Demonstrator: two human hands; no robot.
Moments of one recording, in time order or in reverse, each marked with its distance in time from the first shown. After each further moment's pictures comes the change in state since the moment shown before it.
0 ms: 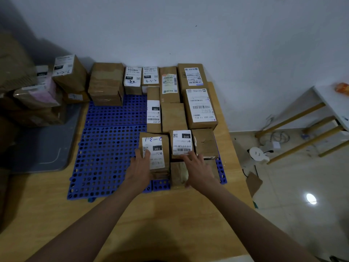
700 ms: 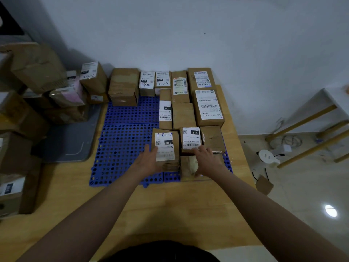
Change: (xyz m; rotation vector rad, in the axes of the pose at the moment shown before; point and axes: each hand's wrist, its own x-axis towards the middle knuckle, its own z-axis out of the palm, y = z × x) left_hand -0.018 -0.021 -0.023 -0.081 -0.140 0.043; right_hand -0.012 -0.003 -0.017 -0.020 -0.055 -0.023
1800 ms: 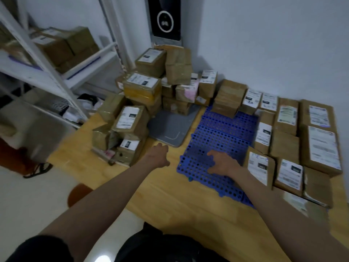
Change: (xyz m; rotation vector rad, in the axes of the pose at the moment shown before) left_hand -0.135 -0.260 -0.057 -0.047 0.111 -0.371; right_hand 0.044 -0.266 -0.027 0.020 -0.163 -0.391
